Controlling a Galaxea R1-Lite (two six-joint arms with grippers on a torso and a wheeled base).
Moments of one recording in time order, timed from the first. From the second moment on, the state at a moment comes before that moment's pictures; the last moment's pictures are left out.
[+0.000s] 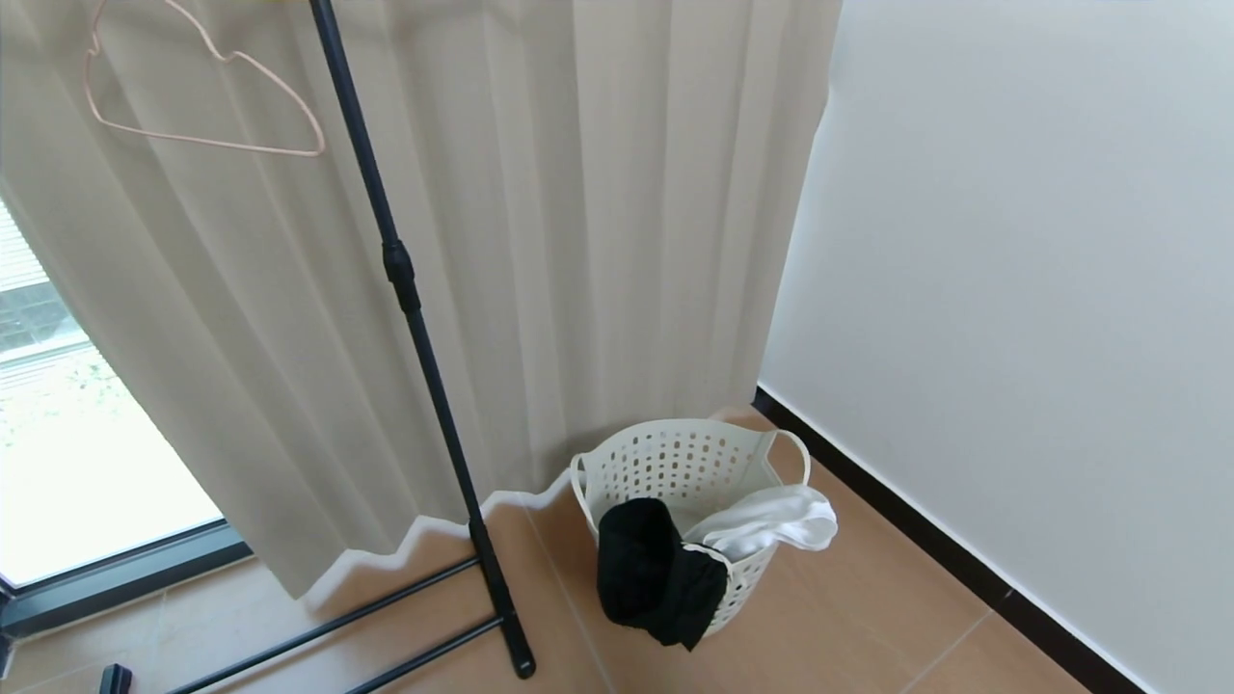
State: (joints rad) left arm 0.00 0.00 0.00 -0.02 -0.04 0.00; right arm 0.00 0.00 0.00 -0.04 0.00 0.00
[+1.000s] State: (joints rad) left arm 0.00 0.00 0.00 -0.02 -0.04 0.00; right arm 0.00 0.00 0.00 -0.04 0.00 0.00
